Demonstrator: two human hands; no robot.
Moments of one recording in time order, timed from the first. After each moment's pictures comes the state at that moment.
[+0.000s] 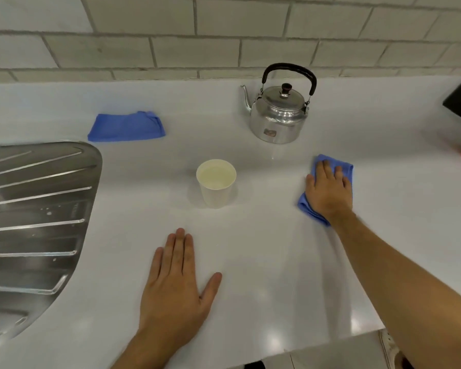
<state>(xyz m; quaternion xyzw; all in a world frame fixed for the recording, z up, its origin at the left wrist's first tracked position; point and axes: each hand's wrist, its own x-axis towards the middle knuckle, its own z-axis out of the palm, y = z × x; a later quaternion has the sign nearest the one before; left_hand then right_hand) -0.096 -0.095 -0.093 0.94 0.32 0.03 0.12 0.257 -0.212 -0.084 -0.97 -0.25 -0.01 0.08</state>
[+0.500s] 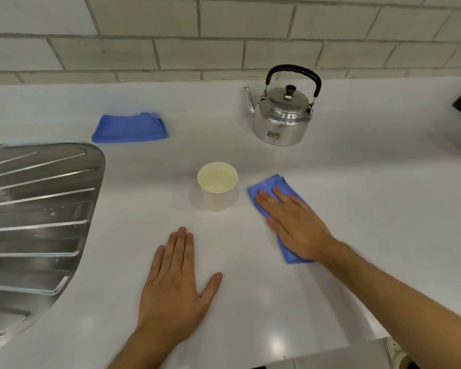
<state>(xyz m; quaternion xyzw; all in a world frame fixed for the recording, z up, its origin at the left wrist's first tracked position) -0.091 -0.089 -0.092 0.94 0.32 0.05 0.12 0.179 -0.215 -0.079 -0.81 -0.58 0.07 0.08</state>
